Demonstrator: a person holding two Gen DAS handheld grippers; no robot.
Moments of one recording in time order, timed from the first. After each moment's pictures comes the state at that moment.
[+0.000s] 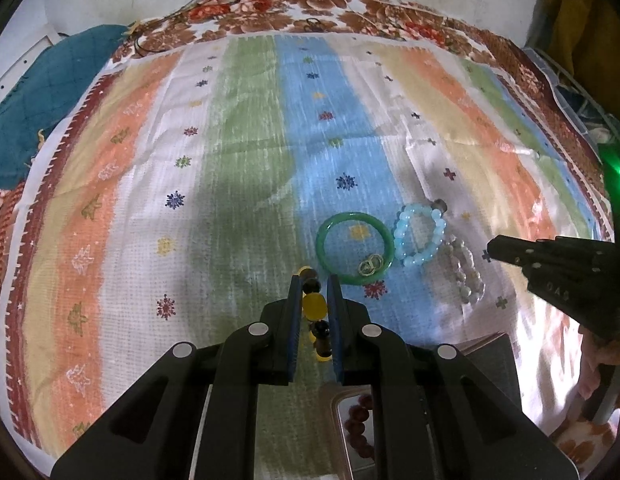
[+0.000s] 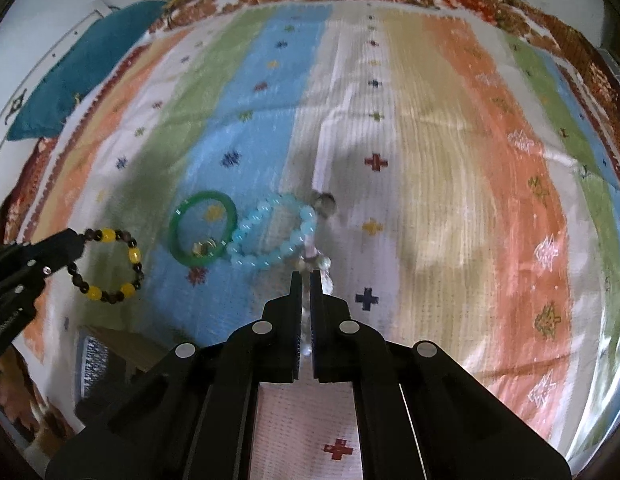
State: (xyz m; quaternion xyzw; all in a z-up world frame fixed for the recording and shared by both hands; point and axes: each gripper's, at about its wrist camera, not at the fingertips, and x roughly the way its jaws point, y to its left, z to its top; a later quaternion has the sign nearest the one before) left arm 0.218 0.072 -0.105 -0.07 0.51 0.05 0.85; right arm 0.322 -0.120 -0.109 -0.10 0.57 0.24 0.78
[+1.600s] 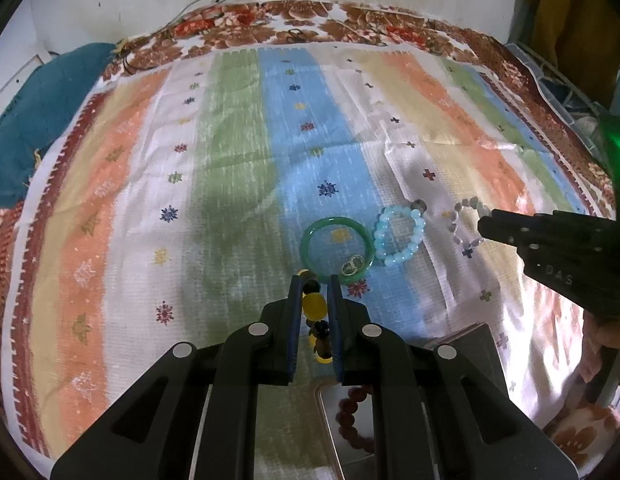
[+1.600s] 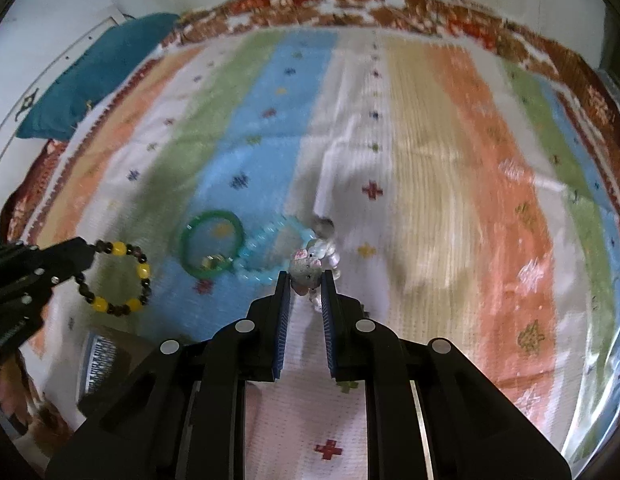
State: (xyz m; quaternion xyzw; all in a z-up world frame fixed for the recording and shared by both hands) left arm 0.209 0.059 -0.088 -0.06 0.50 0.03 0.87; right arm 0.310 -0.123 -0.073 -0.09 0.52 0.25 0.81
